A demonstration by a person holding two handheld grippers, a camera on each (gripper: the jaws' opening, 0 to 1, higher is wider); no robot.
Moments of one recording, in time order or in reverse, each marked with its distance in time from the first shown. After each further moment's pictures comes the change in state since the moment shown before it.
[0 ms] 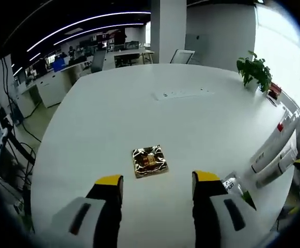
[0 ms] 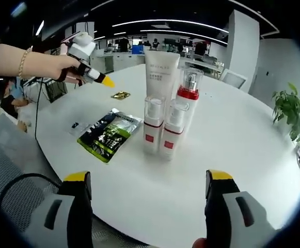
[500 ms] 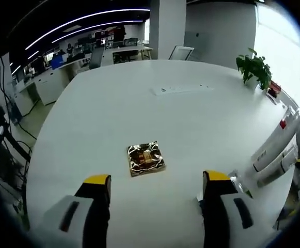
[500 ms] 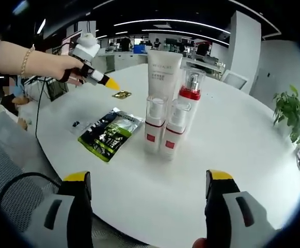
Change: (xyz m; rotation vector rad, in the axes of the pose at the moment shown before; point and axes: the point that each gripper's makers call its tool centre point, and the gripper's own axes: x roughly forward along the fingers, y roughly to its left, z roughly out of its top) left arm 0.019 -0.009 -0.002 0.010 0.039 -0.024; right arm 0.002 0.001 -0.003 -0.008 0.003 0.000
